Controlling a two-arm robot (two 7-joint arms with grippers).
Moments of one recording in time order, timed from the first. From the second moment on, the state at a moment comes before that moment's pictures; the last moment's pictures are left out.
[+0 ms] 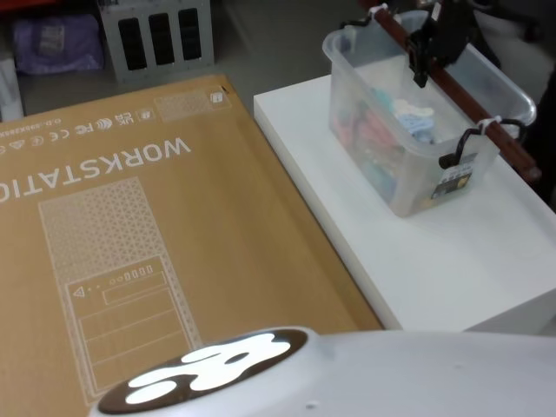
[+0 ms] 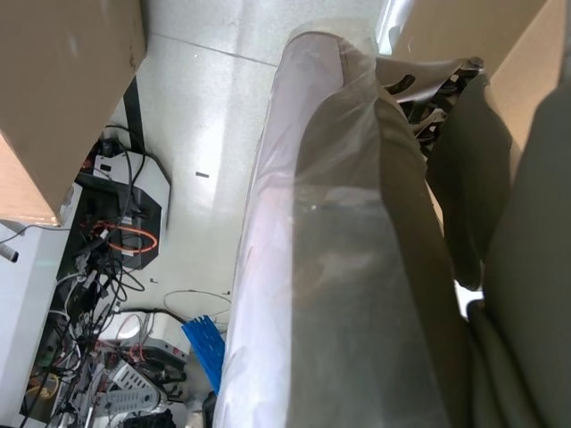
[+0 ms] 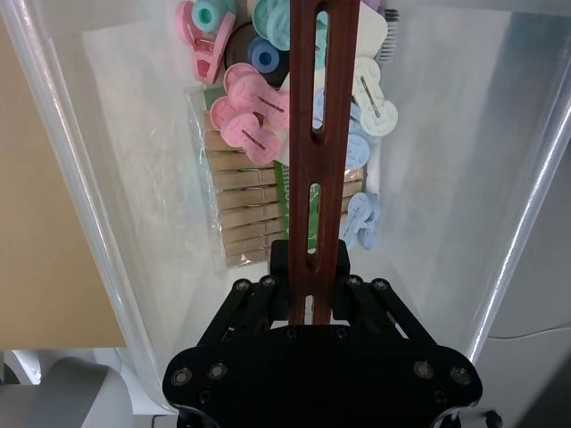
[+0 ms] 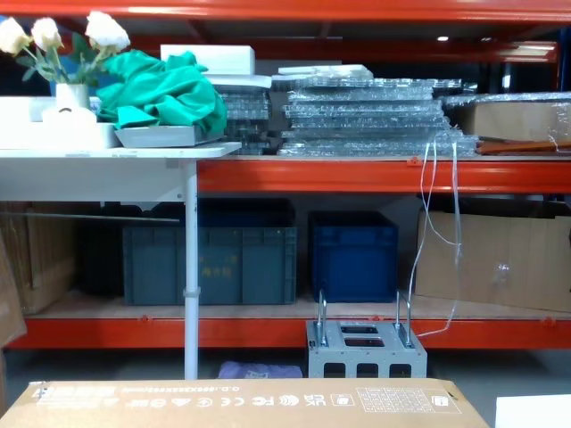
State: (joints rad) left arm -1.47 0.98 1.56 -0.90 0.05 0.15 -1.47; right arm 1.30 0.70 -1.17 -0.85 -0.31 0.03 1.57
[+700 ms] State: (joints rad) left arm -1.47 0.98 1.56 -0.90 0.05 0.15 -1.47; right arm 1.39 0.69 -1.18 -0.88 -0.32 0.01 1.55
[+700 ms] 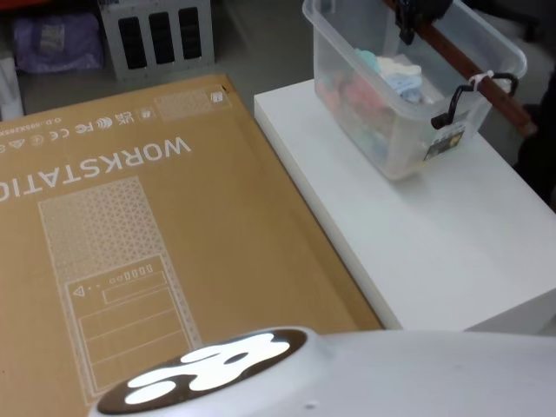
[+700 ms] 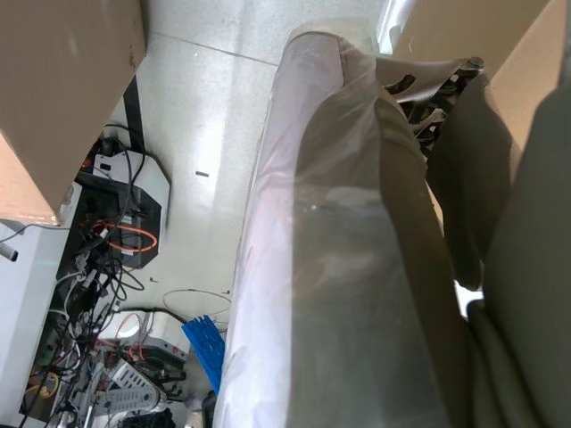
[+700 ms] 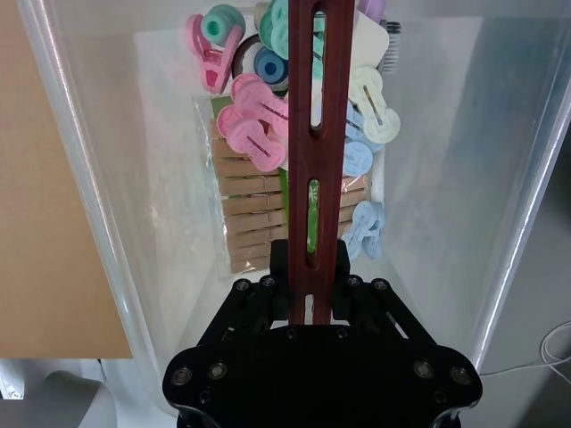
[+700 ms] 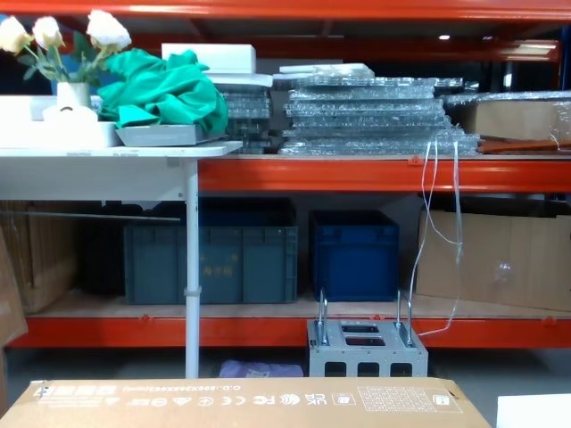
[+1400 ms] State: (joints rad) left arm -1.47 0.98 1.56 -0.90 0.05 0.15 -1.47; right arm 1.45 0.78 -1.17 -1.06 -0.31 0.05 1.58
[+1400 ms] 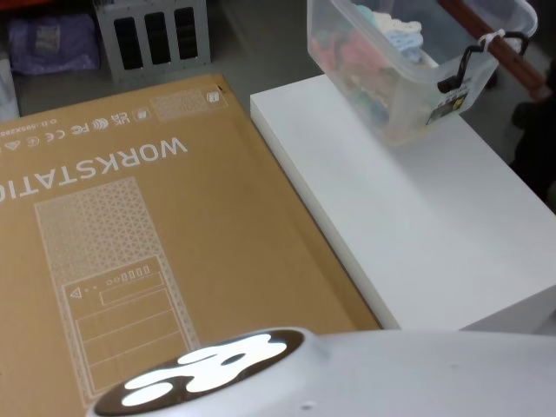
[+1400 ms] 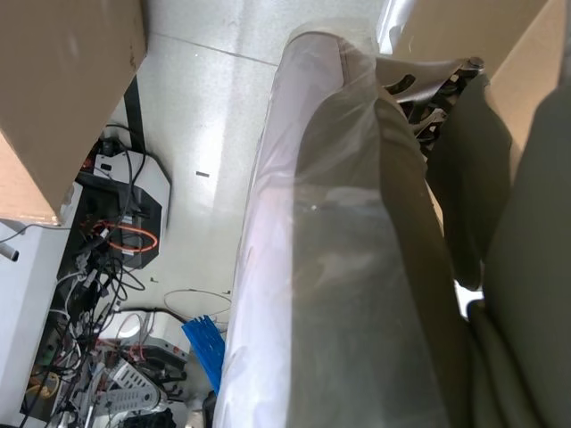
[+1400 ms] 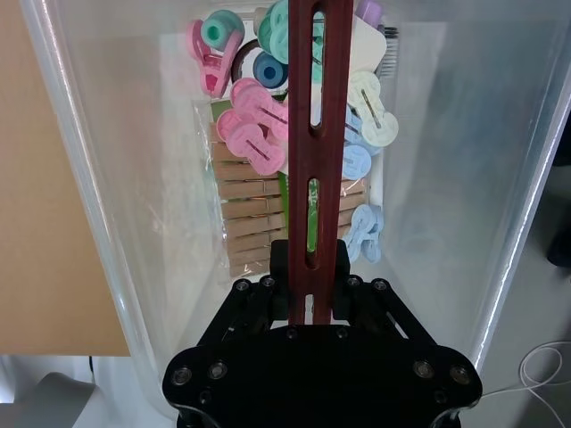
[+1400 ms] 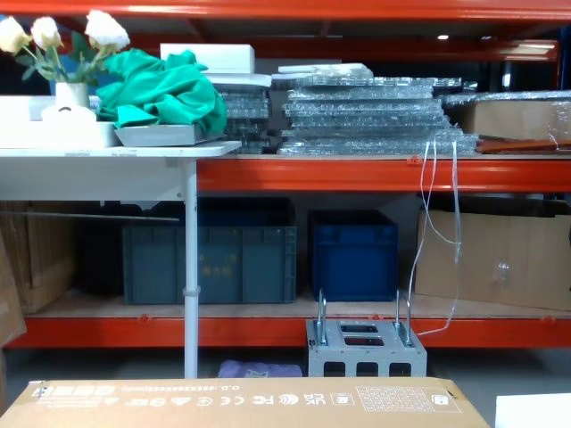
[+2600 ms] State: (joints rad) left arm -1.47 0.98 1.56 -0.90 0.05 0.15 -1.47; right arm 1.51 0.70 -1.22 -1.10 -0.26 -0.11 1.56
